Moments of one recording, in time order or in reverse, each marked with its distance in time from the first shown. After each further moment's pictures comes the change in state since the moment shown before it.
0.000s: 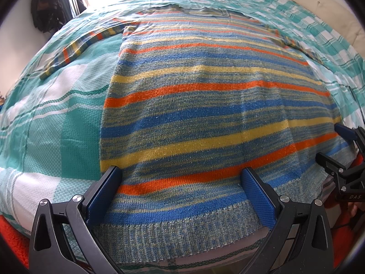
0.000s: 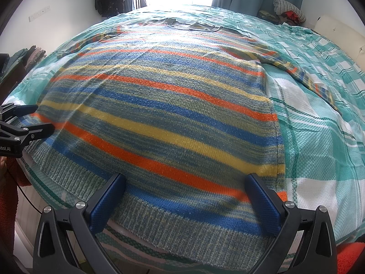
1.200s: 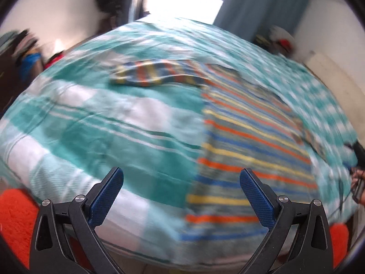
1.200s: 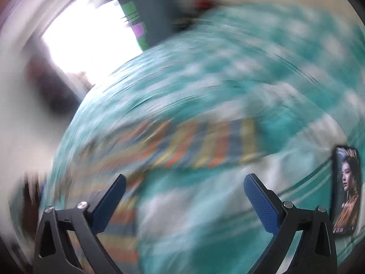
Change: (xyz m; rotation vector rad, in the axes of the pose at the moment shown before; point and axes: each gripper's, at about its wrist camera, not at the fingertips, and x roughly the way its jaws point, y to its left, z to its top) left arm -0.081 0.125 0.012 -0.447 -0.207 0.013; right arm -0.030 -0.357 0.106 0.809 -0.146 0.086
